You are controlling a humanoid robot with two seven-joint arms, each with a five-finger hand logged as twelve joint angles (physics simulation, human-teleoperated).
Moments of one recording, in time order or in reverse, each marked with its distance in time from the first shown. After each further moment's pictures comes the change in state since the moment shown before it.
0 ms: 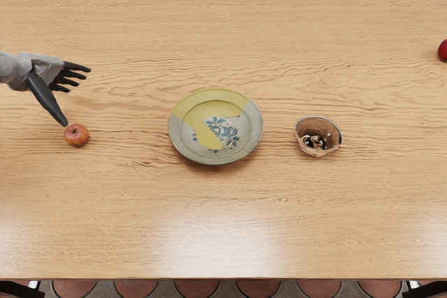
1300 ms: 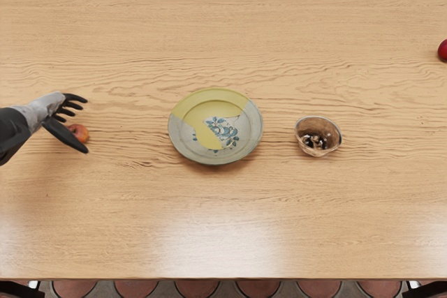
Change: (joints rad) left arm 0.025 0.116 0.263 -0.653 0.001 0.972 -0.002; right arm -0.004 0.000 0.002 -0.002 0.000 0.000 0.000
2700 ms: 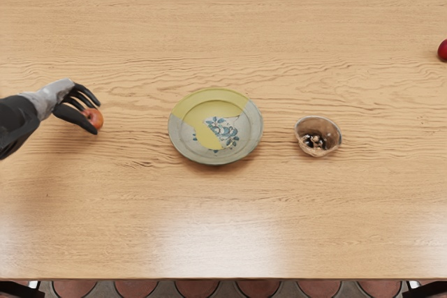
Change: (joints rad) left arm -0.050 -0.038 -0.007 -0.001 -0.004 0.012 0.000; right arm 0.000 0.000 0.000 0.000 0.000 0.000 0.000
